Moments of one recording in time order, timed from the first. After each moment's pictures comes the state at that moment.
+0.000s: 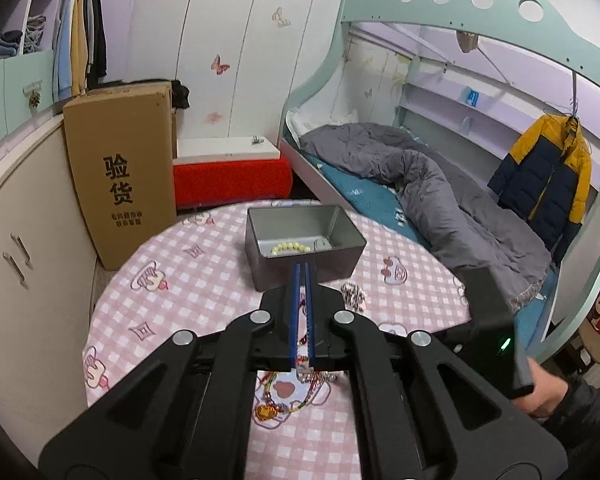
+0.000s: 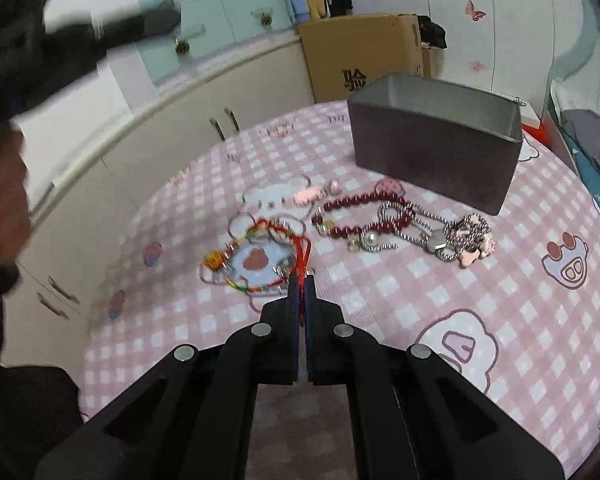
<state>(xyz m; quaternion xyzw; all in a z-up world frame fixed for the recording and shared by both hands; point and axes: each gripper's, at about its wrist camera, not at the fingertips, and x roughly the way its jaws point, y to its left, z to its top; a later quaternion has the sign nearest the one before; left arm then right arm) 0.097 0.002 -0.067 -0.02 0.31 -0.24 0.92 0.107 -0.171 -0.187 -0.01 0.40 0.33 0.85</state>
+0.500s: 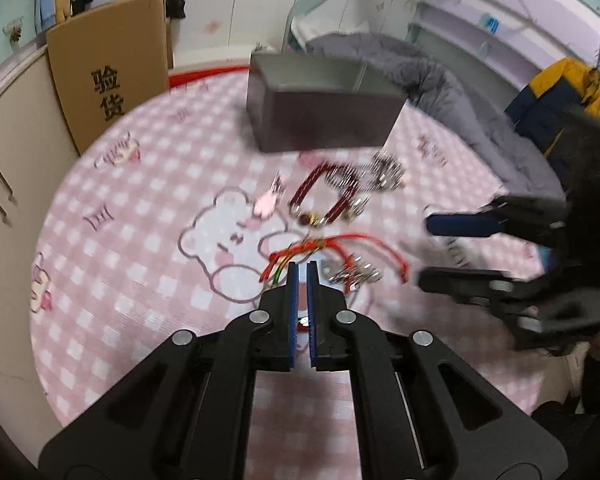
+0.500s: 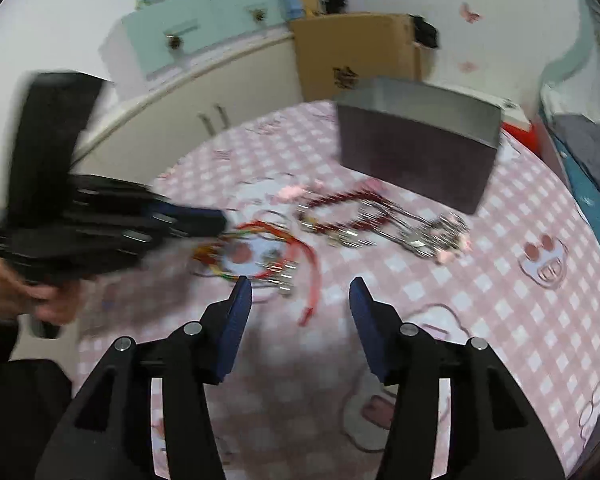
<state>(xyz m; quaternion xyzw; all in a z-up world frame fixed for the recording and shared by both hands) 0.115 -0.010 -0.179 0.02 0.45 -0.23 0.86 0.102 -0.171 -0.180 -0.05 0.41 0.33 0.85</state>
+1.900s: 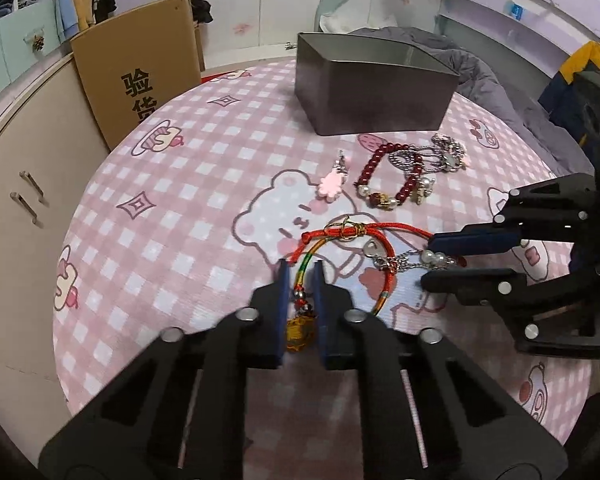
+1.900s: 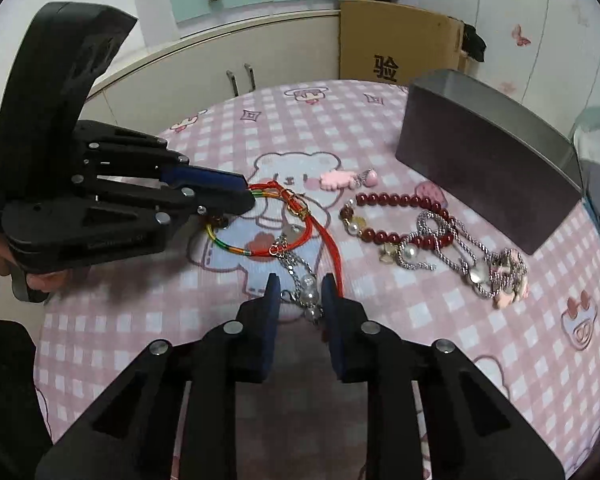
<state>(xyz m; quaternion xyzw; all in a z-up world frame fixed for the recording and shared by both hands) 0.119 0.006 -0.199 0.06 0.44 -0.17 0.88 0.118 -0.127 -0.208 -0.14 0.41 0.34 0.83</state>
